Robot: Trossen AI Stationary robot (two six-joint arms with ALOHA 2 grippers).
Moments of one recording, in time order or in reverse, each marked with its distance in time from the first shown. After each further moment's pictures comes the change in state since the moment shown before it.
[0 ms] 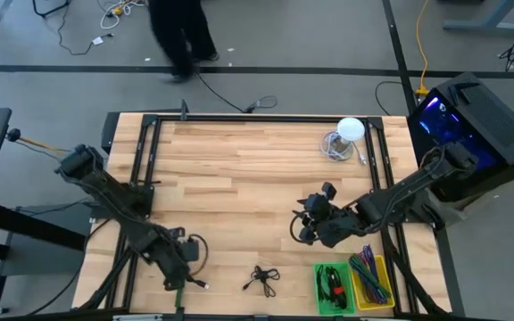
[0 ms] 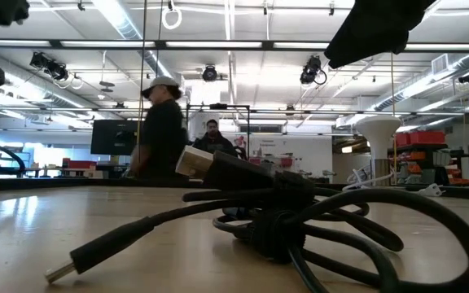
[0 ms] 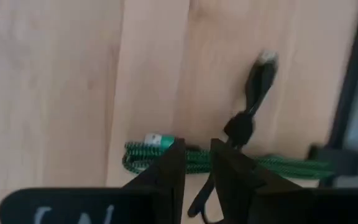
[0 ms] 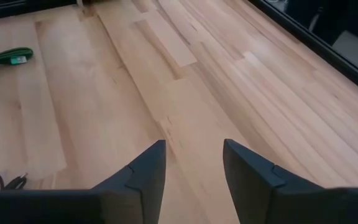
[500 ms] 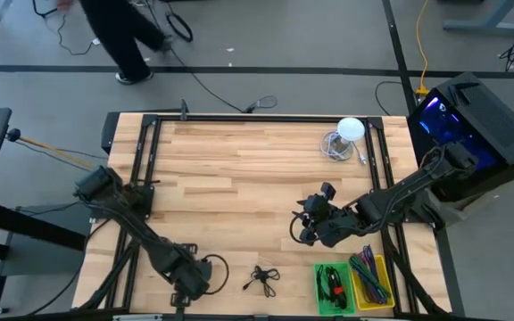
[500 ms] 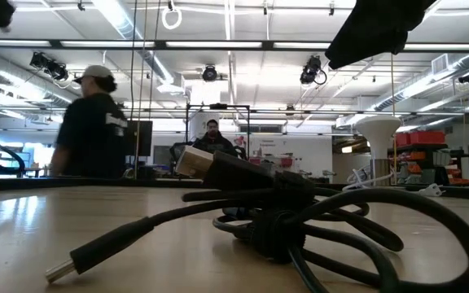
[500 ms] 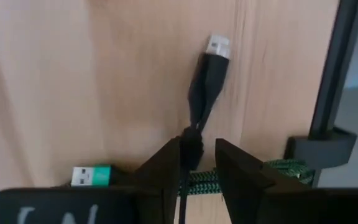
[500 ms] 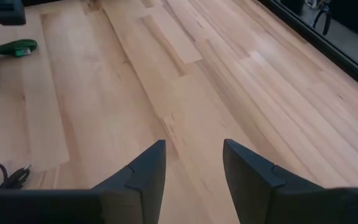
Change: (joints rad) left arm 0.024 0.285 0.219 -0.052 0.185 0.169; right arm -0.003 0.000 0.000 0.002 -0.022 -0.026
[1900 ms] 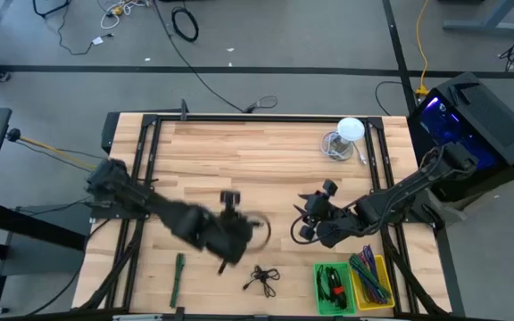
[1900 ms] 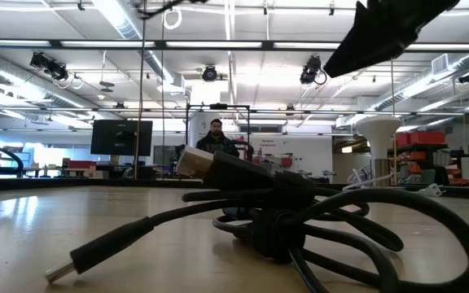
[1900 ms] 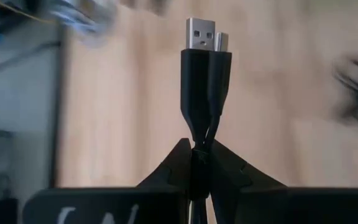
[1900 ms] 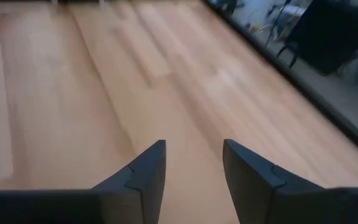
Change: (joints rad) left arm 0.294 0.014 0.617 -0.388 -0.736 0.590; right arm 0.001 0.002 -0.075 0.073 0.141 -0.086
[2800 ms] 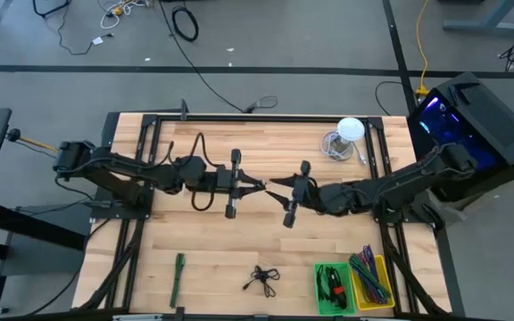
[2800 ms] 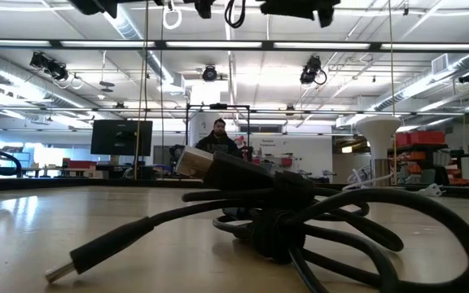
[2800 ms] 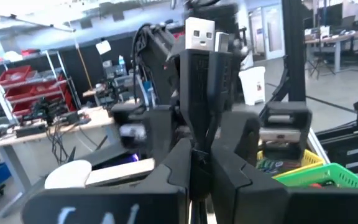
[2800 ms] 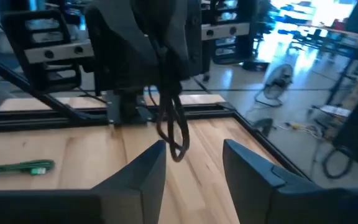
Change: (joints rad) left arm 0.407 -0.399 -0.920 1.779 0.602 0.388; right arm -0.200 0.010 -0.007 0.765 -0.247 -0.604
